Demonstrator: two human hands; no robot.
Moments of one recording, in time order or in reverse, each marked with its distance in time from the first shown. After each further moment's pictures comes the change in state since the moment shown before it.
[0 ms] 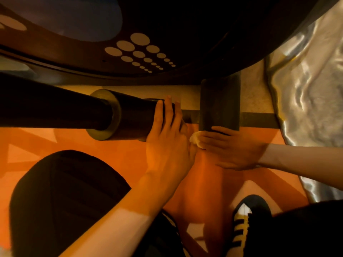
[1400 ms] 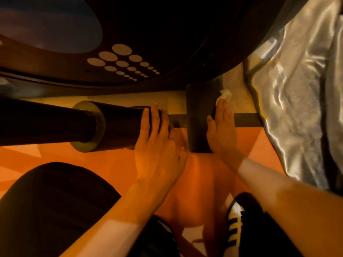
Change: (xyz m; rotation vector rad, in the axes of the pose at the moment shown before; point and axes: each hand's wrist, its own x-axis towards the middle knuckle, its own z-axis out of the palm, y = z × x) left_hand 0.002 0.004 -0.004 -0.005 -0.069 0.037; right_hand 0.049 -0.014 0.006 0.625 0.419 1.305
